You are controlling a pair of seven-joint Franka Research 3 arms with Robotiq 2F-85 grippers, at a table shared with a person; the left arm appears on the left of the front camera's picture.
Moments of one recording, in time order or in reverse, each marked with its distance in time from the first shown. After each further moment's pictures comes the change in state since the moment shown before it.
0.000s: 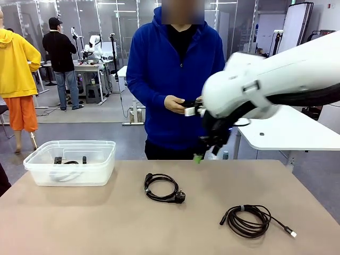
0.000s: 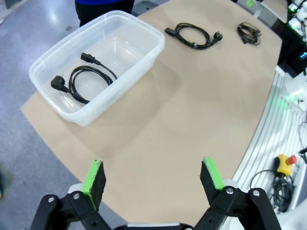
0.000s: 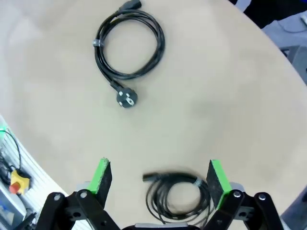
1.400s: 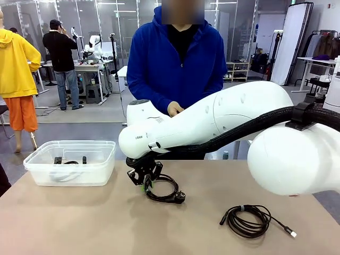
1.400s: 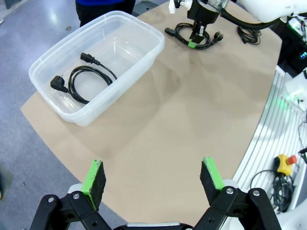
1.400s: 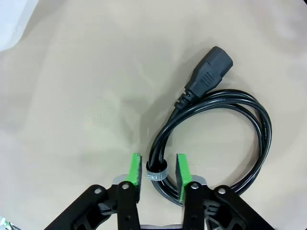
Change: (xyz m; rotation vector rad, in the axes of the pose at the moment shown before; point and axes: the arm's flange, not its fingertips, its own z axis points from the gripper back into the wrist) left arm 0.000 0.000 0.000 -0.001 0.000 -0.001; right arm 0.173 0.151 -0.239 -0.158 0.277 -0.189
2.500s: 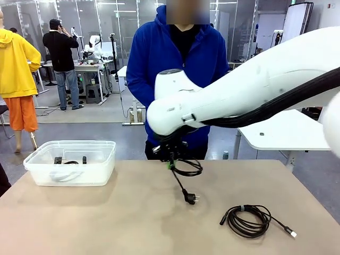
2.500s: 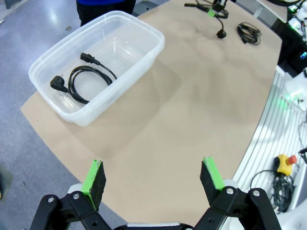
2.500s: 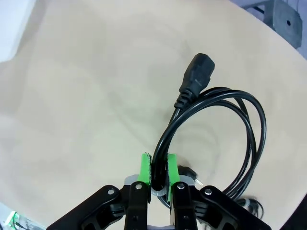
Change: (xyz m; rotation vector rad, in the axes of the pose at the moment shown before) left arm 0.000 0.000 0.000 0.000 0.000 0.000; right arm -0.046 -0.069 0.088 -0.036 -0.094 -0.126
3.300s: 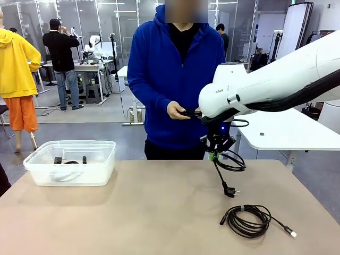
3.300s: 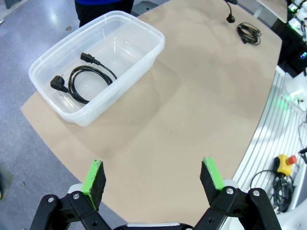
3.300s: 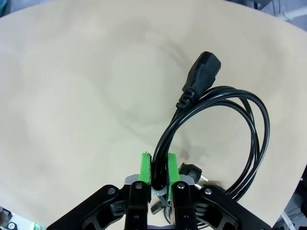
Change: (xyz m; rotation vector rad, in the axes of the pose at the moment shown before) left arm 0.000 0.000 0.000 0.000 0.000 0.001; right arm -0.020 -0.179 0.018 0.054 0.019 -0.296
